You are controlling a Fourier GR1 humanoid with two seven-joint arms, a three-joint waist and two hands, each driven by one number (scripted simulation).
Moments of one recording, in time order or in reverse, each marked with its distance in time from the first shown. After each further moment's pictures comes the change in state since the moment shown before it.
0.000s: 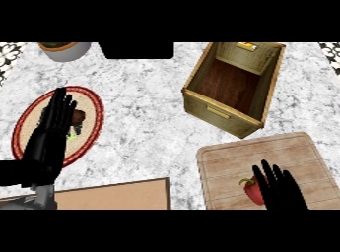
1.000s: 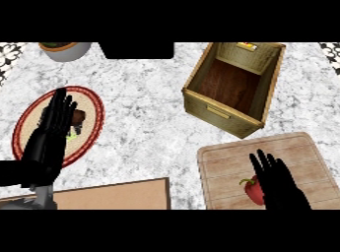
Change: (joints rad) left arm 0.006 -0.006 0.010 -0.001 0.002 -0.021 0.005; right arm -0.077 0.081 -0.110 0.200 -0.062 0.016 -0.119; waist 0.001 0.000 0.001
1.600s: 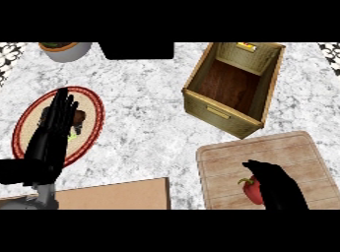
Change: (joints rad) left arm -0.009 -0.003 -0.001 0.022 -0.006 -0.004 -0.014; right arm -0.057 0.046 -0.056 0.131 -0.033 0.004 -0.087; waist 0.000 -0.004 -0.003
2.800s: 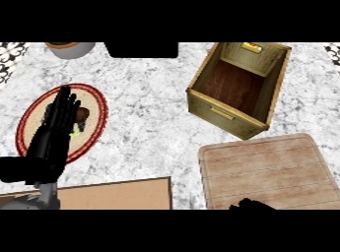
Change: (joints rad) left arm -0.012 -0.004 -0.013 -0.013 -0.002 0.015 0.028; right arm -0.138 -0.300 0.295 0.000 -0.006 0.028 -0.797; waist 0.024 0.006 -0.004
